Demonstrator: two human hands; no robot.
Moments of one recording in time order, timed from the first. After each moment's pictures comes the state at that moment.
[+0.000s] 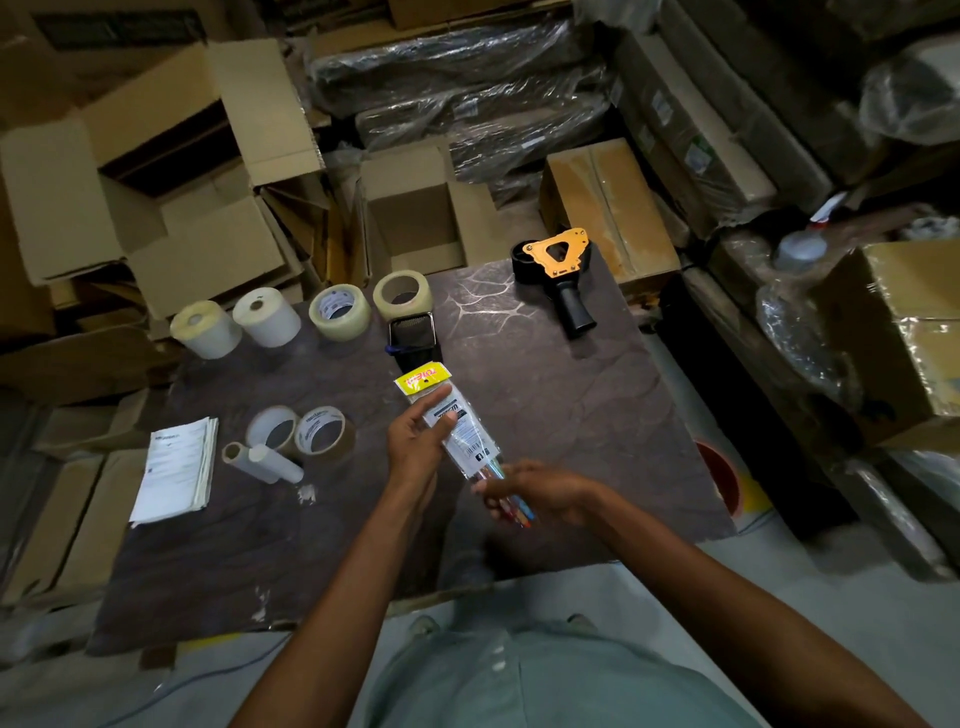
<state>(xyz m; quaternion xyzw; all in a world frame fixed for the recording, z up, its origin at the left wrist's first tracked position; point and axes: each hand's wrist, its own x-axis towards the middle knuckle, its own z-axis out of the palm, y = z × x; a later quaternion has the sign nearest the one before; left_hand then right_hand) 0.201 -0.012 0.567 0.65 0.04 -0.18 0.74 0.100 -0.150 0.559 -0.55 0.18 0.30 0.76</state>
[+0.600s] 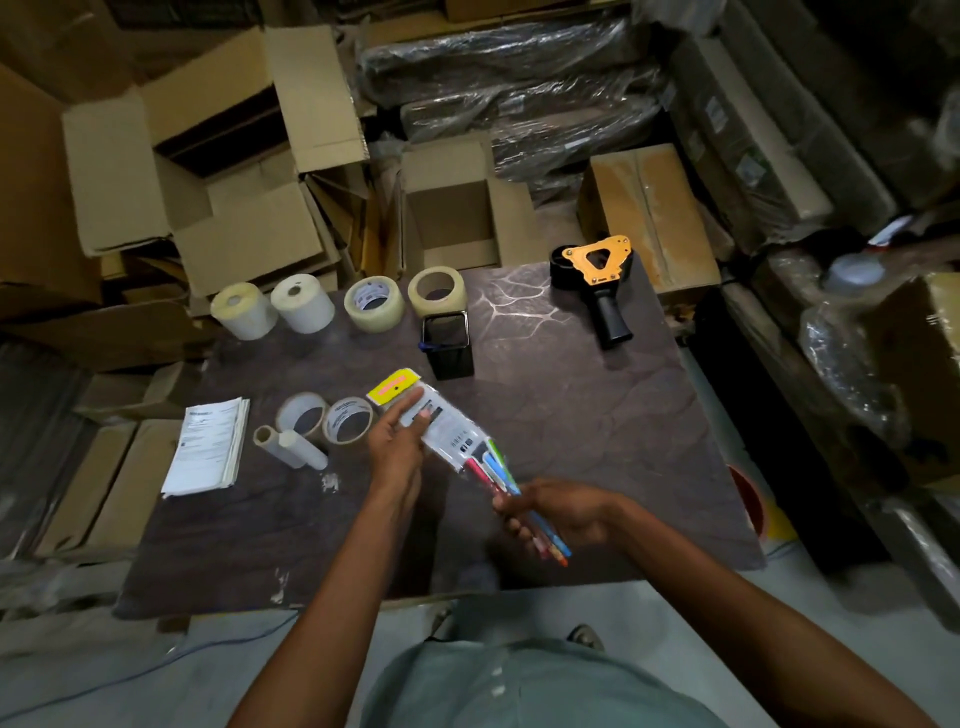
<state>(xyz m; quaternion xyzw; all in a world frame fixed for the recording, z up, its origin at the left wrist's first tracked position) 0.227 0.031 0.559 0.61 0.14 -0.09 0.77 0.107 -0.144 0.553 -0.47 0.22 0.41 0.75</state>
